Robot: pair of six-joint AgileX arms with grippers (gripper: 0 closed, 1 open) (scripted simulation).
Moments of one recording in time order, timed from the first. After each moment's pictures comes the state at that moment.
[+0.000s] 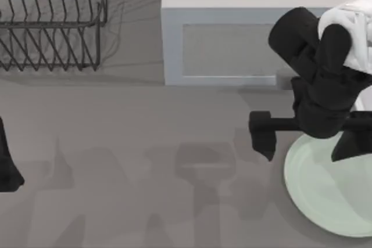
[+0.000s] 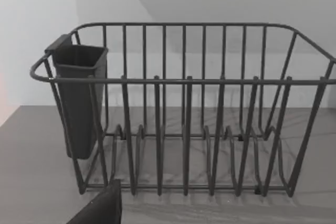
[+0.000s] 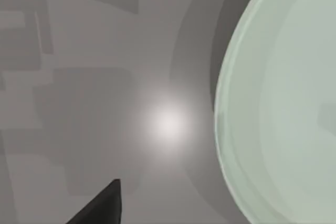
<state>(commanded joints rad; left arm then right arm) 0.00 0.00 0.00 0.00 0.00 0.00 0.54 1.77 1.27 -1.07 0.00 0.56</state>
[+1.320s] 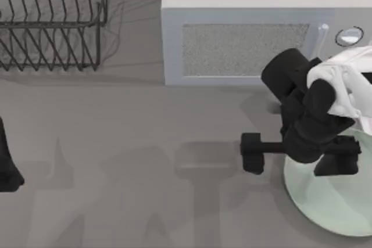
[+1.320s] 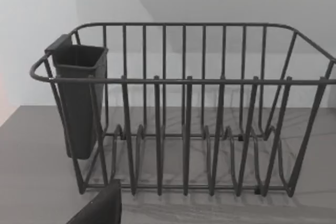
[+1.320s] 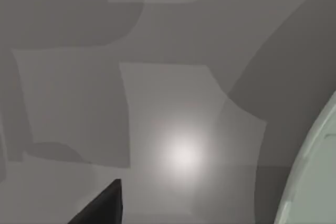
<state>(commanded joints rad) 0.00 0.00 0.00 0.00 0.00 0.00 0.55 1.95 1.05 -0.68 0.00 0.56</state>
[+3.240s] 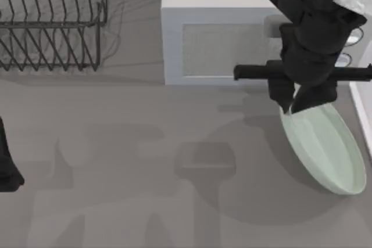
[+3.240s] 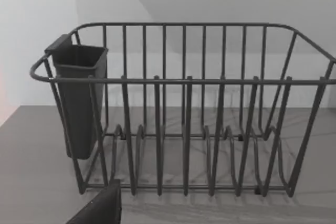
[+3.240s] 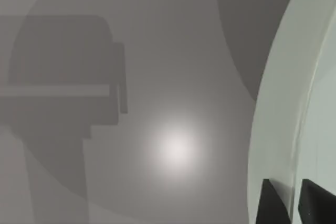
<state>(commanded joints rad) 0.00 0.00 0.00 0.00 0.00 0.00 0.54 1.87 1.61 -1.24 0.02 0.56</state>
